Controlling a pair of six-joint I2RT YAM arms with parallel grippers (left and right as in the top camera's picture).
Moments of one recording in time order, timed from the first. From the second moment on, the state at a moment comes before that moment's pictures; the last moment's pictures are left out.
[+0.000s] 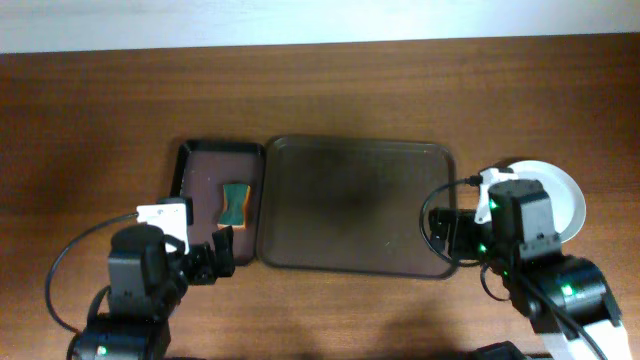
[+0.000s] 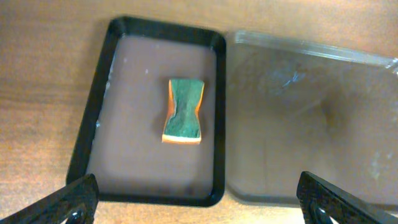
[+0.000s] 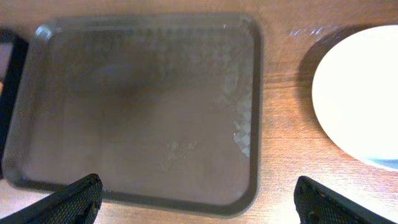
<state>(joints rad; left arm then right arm) -0.08 0.68 0.77 -0.83 0.08 -0.16 0.22 0.88 0.95 -0.96 0.03 0.30</state>
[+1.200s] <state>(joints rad) -0.08 0.64 0.76 -0.83 0.08 -0.16 0.22 0.60 0.95 -0.99 -0.03 0.28</state>
